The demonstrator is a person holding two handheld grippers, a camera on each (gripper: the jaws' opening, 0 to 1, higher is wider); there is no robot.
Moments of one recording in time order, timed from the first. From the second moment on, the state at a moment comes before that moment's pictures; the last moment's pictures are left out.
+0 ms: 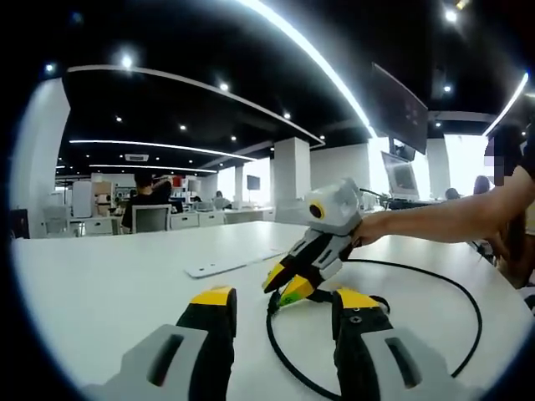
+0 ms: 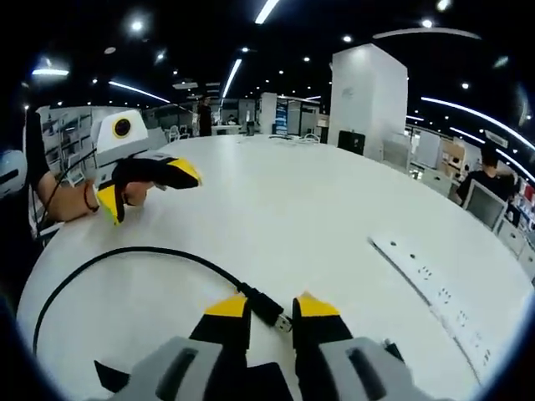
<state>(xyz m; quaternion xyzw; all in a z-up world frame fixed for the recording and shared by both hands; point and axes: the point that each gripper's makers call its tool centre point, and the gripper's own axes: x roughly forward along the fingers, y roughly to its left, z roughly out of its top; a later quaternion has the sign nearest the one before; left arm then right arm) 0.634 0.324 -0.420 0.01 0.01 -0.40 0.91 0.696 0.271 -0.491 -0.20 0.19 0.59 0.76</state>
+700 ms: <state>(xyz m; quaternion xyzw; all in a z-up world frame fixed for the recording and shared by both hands) 0.633 0.326 -0.418 0.01 0.01 -0.40 0.92 0.681 0.264 -0.490 -0.21 0.18 0.60 0.74</state>
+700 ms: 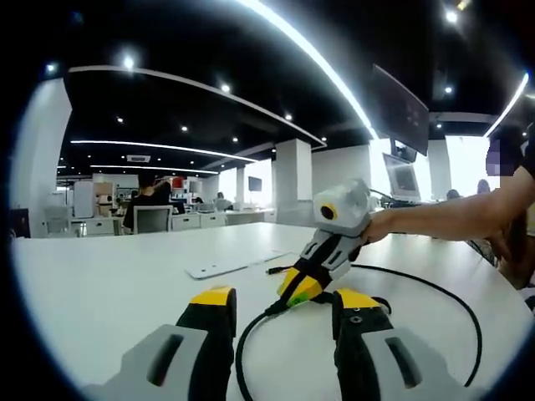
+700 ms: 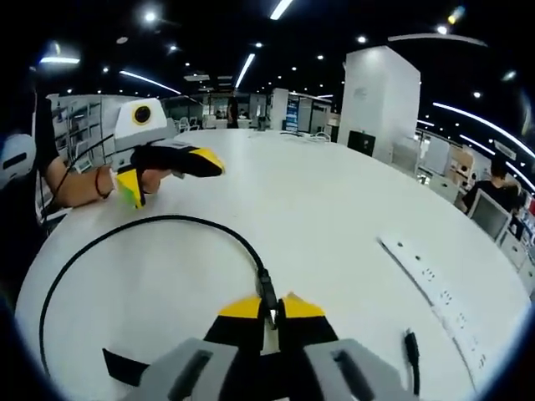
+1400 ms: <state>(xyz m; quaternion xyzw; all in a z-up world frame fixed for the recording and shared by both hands) 0.633 0.327 -0.415 0.00 0.00 -0.40 0.92 0.669 0.252 -0.482 -0.22 0.19 0.58 0.76</state>
